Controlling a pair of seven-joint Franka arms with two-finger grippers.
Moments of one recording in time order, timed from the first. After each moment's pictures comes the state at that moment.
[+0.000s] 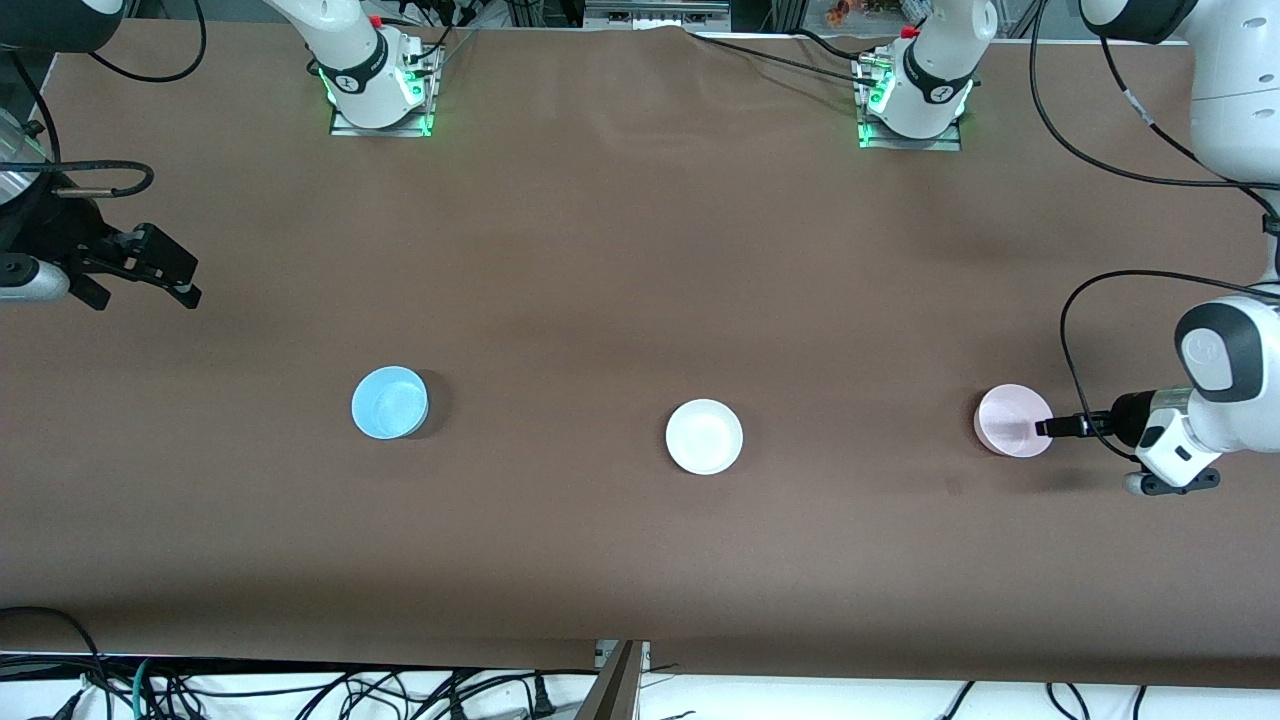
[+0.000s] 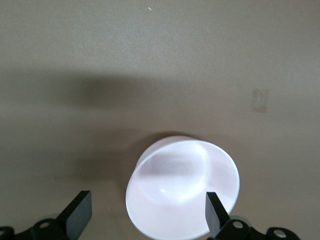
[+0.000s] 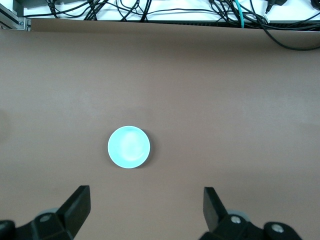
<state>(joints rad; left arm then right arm) 0.26 0.71 0.00 -1.49 -0.19 2.01 0.21 0.12 0.04 -0.06 -1.60 0.00 1.83 0.04</state>
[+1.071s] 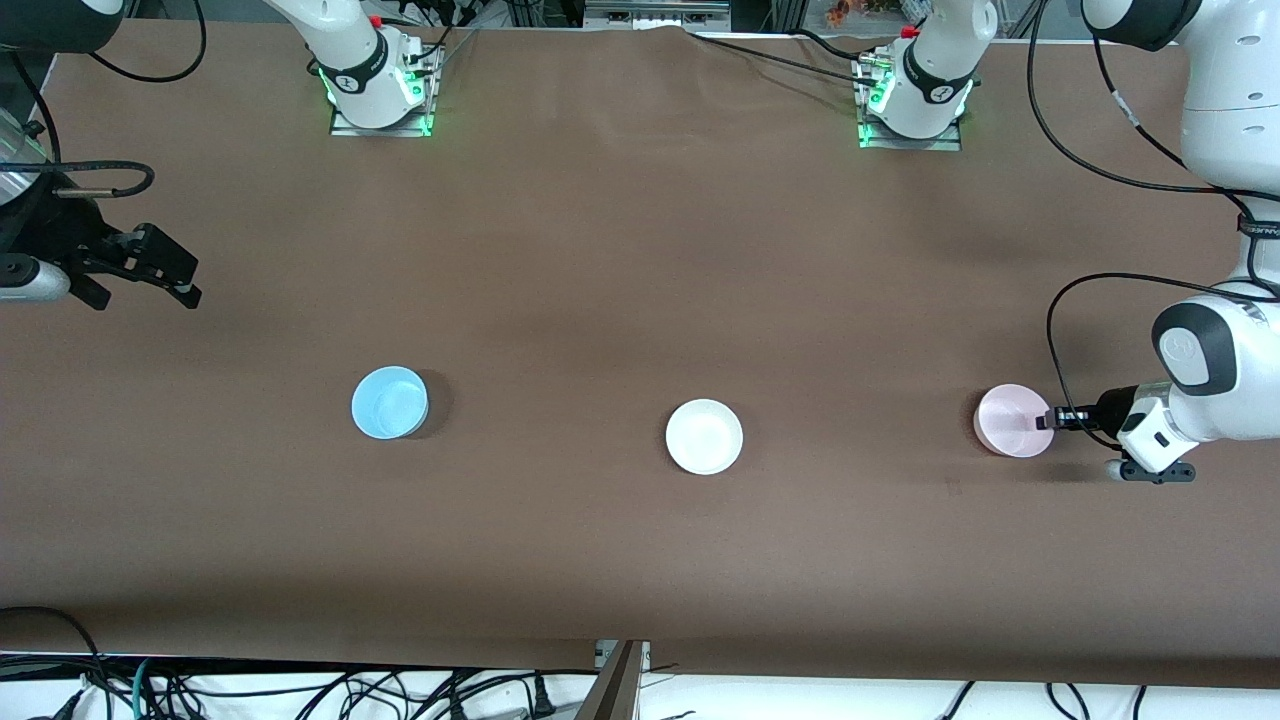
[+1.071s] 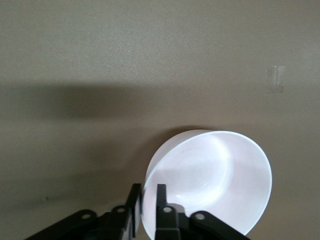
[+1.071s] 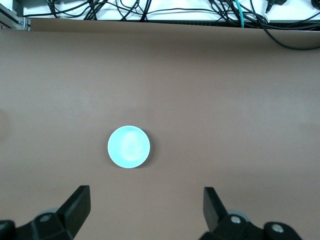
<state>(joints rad) 0.26 0.72 0.01 -1.58 -0.25 2.09 0.39 0.12 0.05 -0.06 -1.60 0.00 1.83 0.04</state>
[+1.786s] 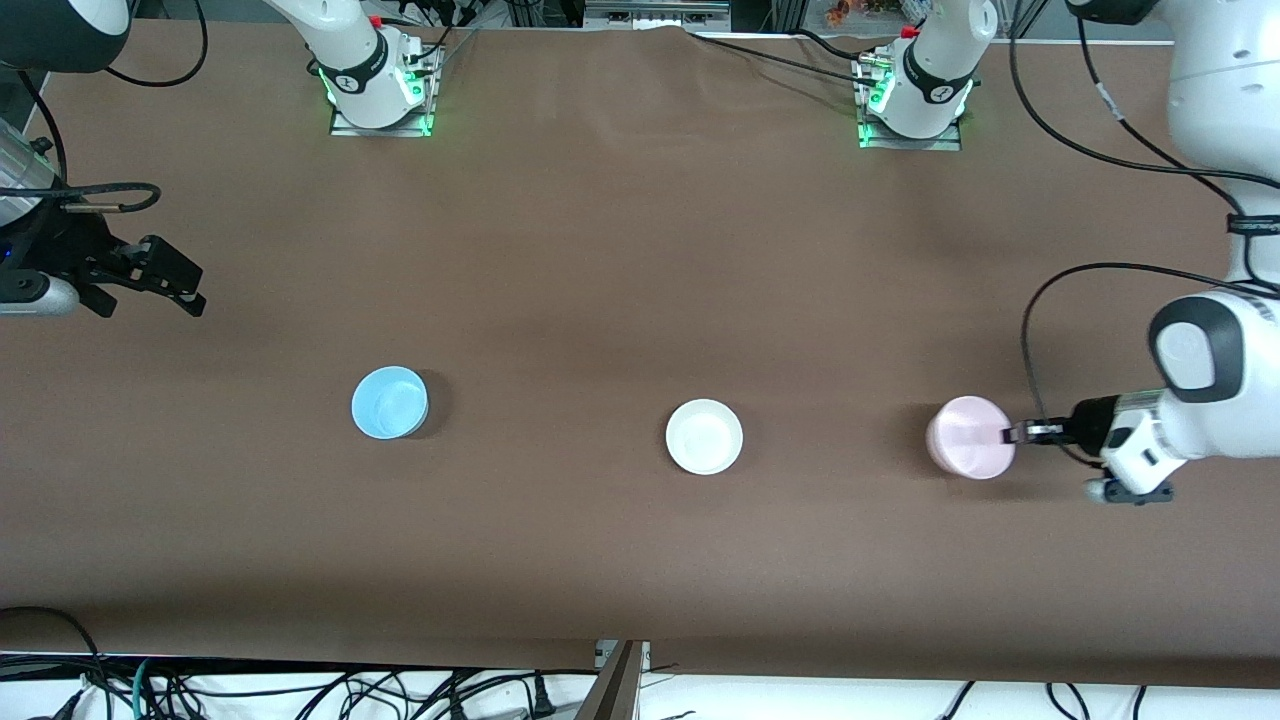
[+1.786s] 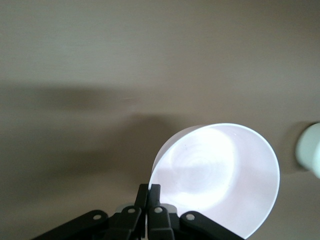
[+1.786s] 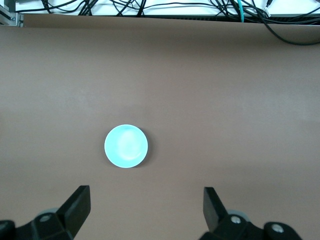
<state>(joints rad) 0.13 0.66 -0.08 -1.43 -0.35 1.93 0.11 0.11 0.07 -0.06 -1.60 0.00 1.83 0.04</state>
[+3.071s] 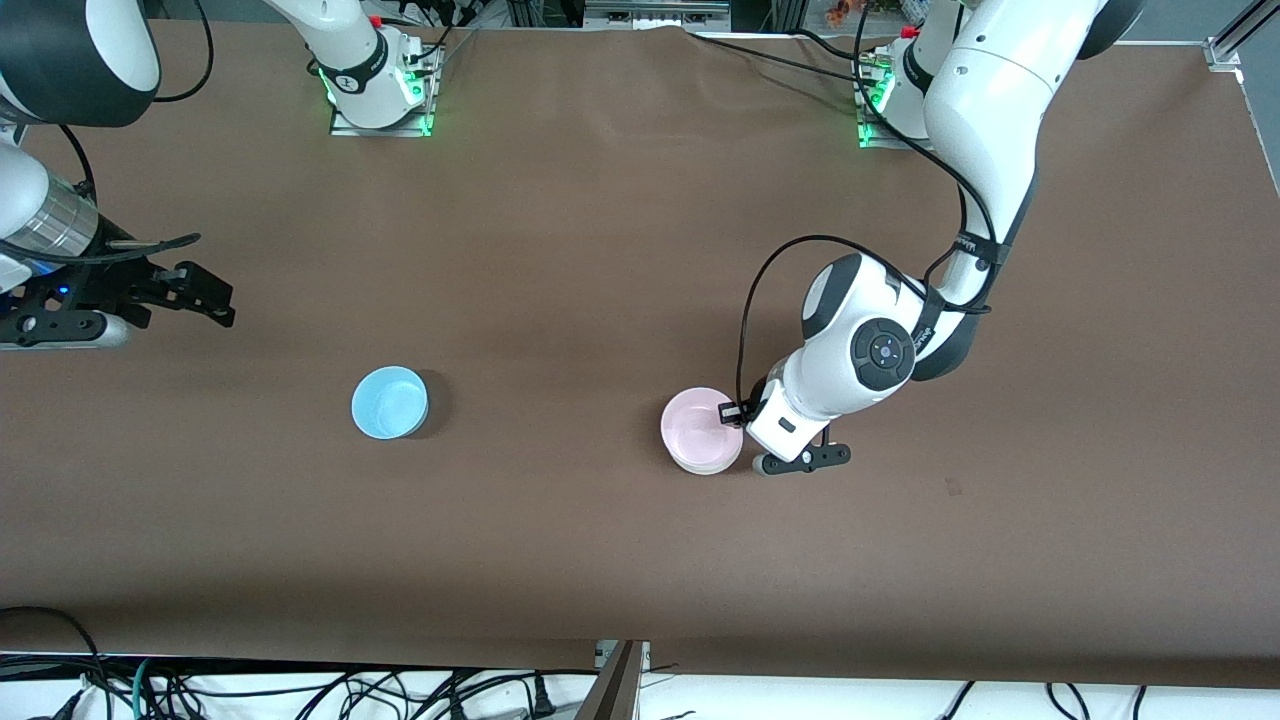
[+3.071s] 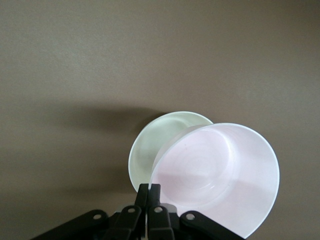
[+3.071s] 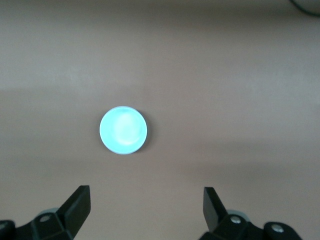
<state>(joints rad) -0.27 0.75 -0.22 -1.41 -0.15 2.22 -0.54 0.11 0.13 -0.05 -1.59 0.00 1.76 0.04</state>
